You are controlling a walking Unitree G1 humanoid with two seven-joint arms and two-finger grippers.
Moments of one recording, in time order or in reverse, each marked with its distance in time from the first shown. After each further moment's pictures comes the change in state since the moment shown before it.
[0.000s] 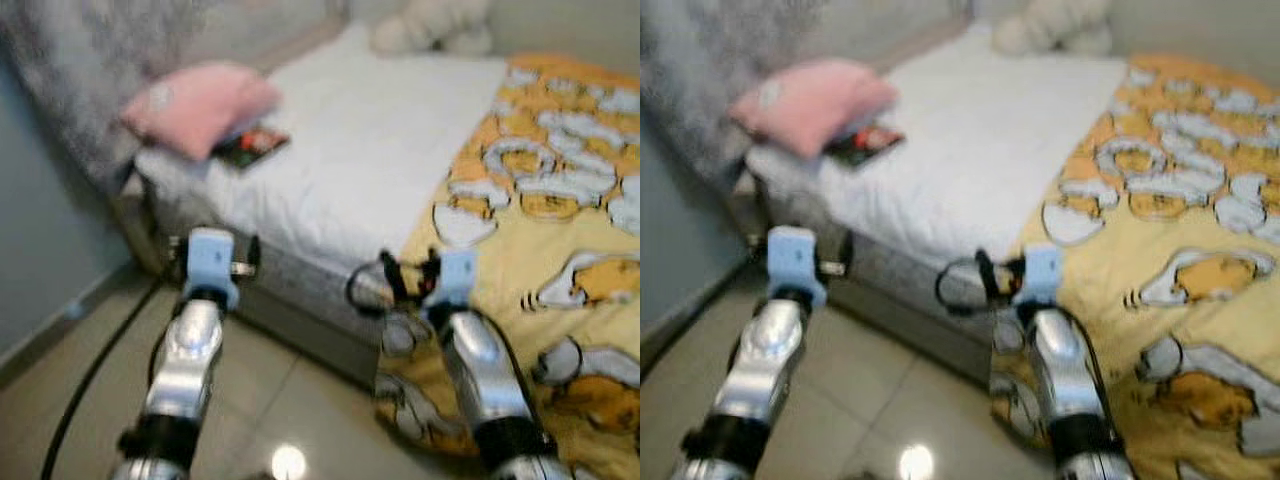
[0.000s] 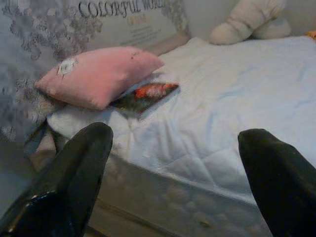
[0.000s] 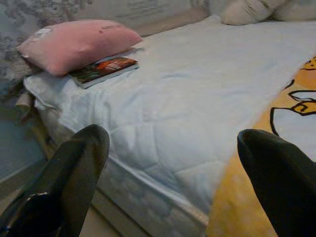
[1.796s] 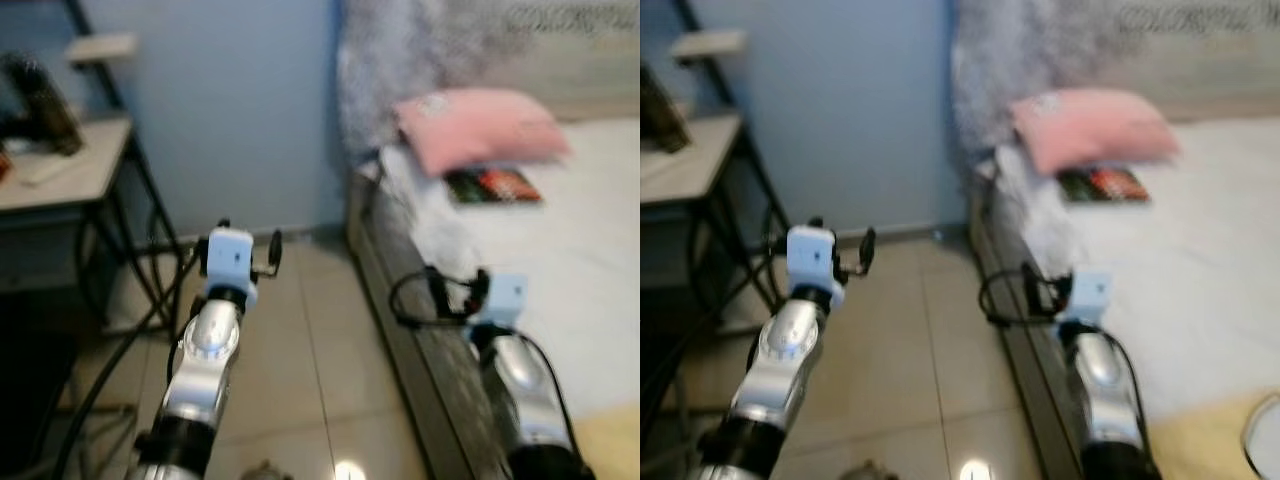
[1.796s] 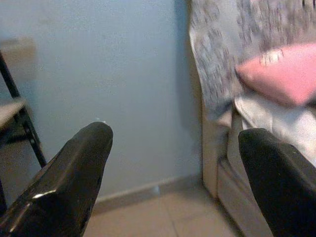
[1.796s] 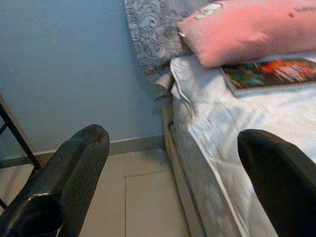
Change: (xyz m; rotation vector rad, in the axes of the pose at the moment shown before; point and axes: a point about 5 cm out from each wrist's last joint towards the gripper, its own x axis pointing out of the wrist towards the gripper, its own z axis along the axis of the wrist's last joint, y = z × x) left arm -0.002 -0.026 0.016 -0.034 -0.084 -0.088; right arm -0.033 -0.046 -0.011 0.018 0.011 -0.169
